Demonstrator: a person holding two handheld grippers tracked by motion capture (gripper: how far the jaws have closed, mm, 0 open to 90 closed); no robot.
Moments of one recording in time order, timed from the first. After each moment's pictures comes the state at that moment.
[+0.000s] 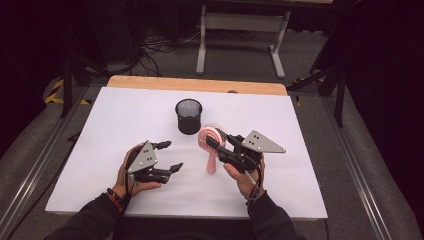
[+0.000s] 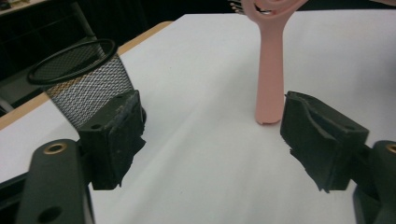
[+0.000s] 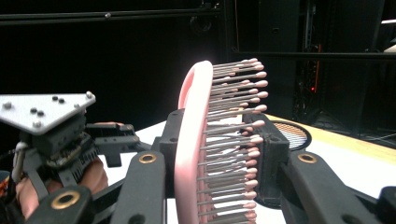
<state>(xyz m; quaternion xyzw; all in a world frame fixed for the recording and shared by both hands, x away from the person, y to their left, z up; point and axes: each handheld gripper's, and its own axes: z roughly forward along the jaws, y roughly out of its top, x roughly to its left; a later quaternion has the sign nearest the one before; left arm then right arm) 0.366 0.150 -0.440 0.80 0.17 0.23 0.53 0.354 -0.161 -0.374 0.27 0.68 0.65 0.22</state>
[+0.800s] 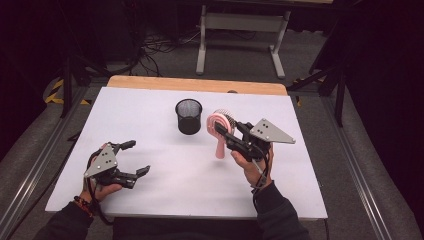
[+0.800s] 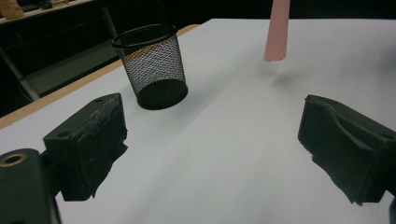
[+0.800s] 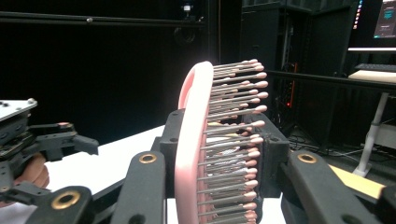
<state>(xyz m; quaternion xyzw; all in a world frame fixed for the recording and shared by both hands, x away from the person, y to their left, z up) 0.352 0.233 -0.448 0.77 0.20 0.24 0.56 0.368 -0.175 -0.347 0.26 0.67 0.64 0.27</state>
